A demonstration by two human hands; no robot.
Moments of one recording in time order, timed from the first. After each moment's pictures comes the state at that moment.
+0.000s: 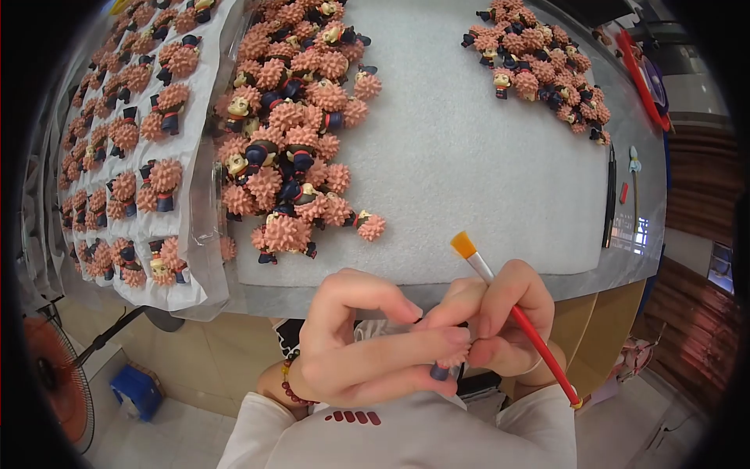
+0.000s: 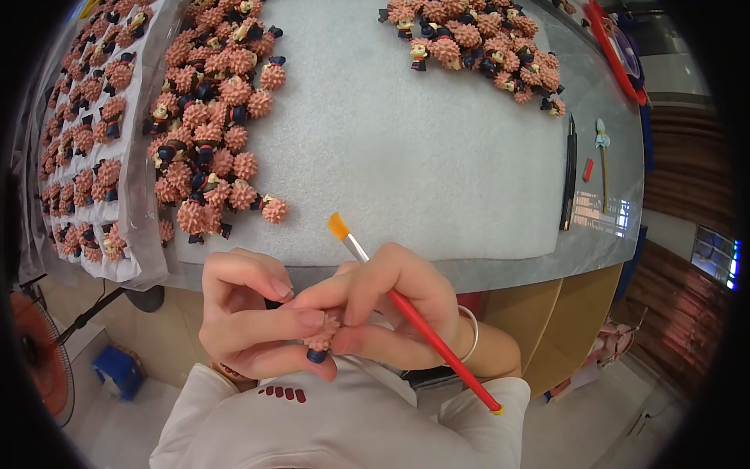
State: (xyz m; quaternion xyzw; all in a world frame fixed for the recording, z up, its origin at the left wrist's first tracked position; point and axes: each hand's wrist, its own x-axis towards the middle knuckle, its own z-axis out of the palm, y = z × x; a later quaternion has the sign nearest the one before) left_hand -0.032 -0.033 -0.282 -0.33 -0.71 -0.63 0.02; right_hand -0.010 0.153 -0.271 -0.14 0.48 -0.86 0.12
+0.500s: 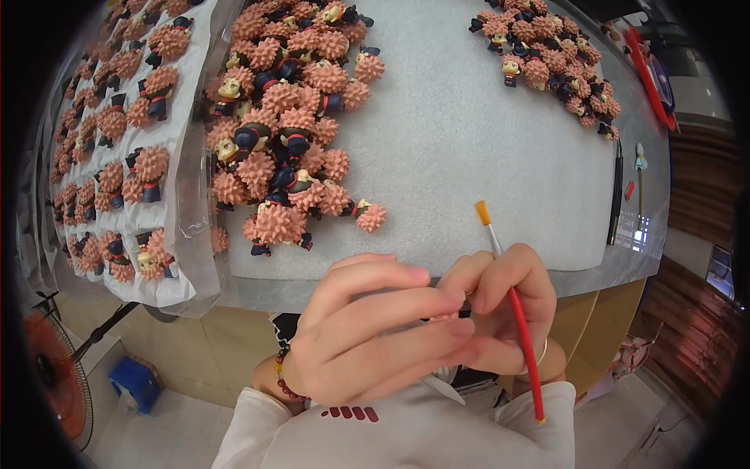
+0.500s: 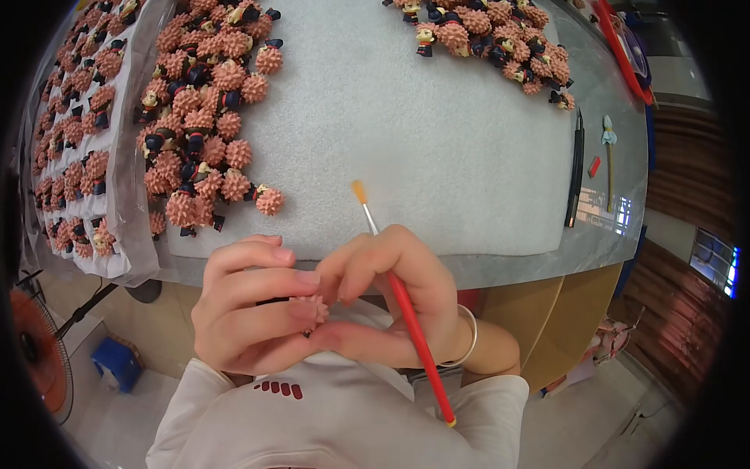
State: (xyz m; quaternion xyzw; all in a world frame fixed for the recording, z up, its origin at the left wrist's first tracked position) left_hand -0.036 -0.026 -0.274 -0.33 -0.76 -0.56 0.05; right_hand -0.008 0.152 -0.274 -0.10 0.54 -0.83 0.10
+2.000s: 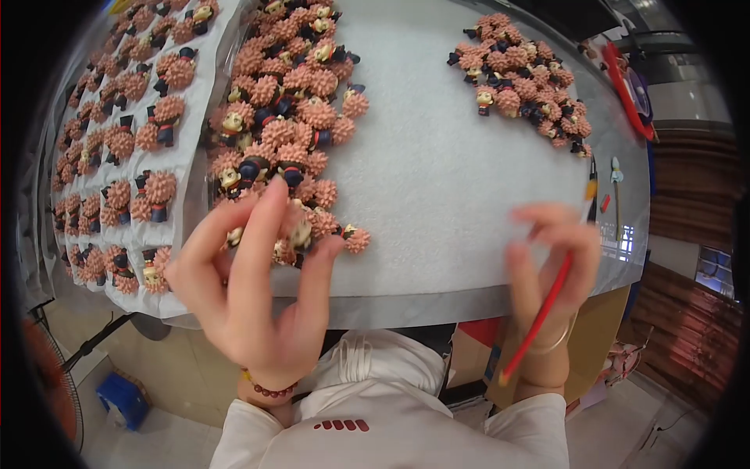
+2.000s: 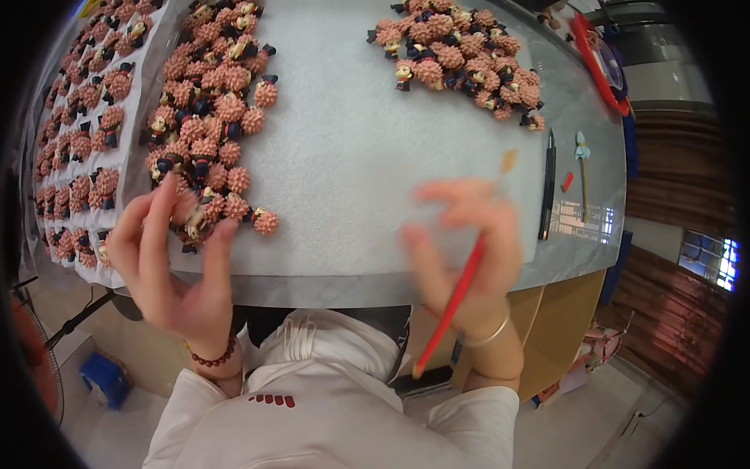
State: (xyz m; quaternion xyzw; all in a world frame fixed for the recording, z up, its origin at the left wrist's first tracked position) left_hand -0.059 -0.037 -0.268 -0.12 -0.89 -0.35 0.26; right_hand -0.035 0.199 -0.265 -0.12 0.88 -0.41 -0.23
